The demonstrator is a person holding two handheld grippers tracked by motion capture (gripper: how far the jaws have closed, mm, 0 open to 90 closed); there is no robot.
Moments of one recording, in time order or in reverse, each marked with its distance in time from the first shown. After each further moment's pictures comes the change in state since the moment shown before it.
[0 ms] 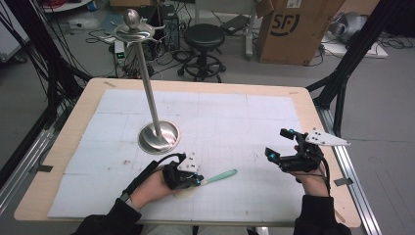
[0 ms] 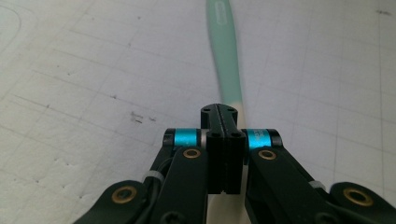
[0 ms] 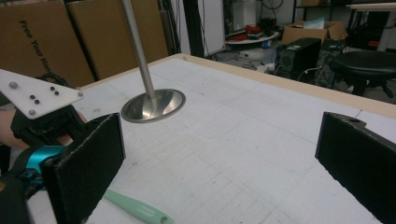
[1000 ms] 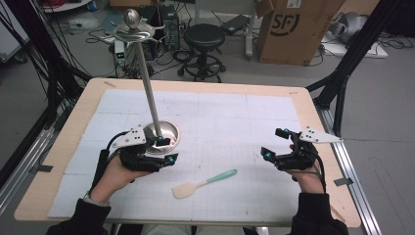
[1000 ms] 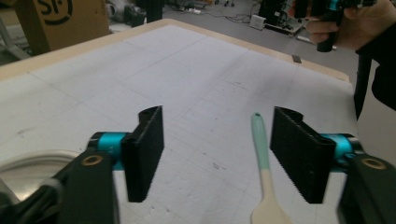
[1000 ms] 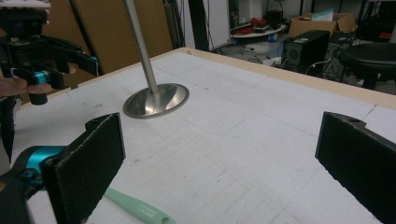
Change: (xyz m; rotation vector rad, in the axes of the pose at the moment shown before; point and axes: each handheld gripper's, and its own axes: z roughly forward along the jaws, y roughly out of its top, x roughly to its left) left arm 0.039 -0.020 -0.108 -0.445 0.103 -0.169; right arm -0.004 -0.003 0.013 0.028 0.021 0.007
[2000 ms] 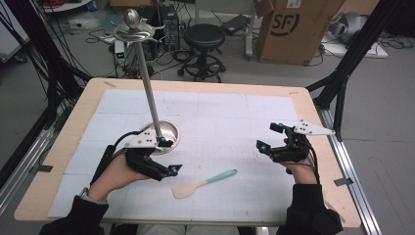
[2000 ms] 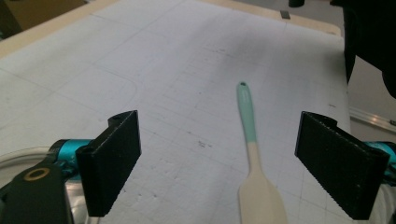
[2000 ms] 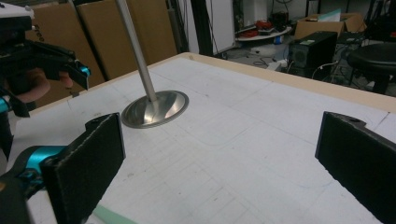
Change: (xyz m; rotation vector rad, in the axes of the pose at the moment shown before) left arm -0.013 0.014 0.018 0.189 -0.072 0.063; right arm -0.013 0.003 0.021 -0.017 0.029 0.025
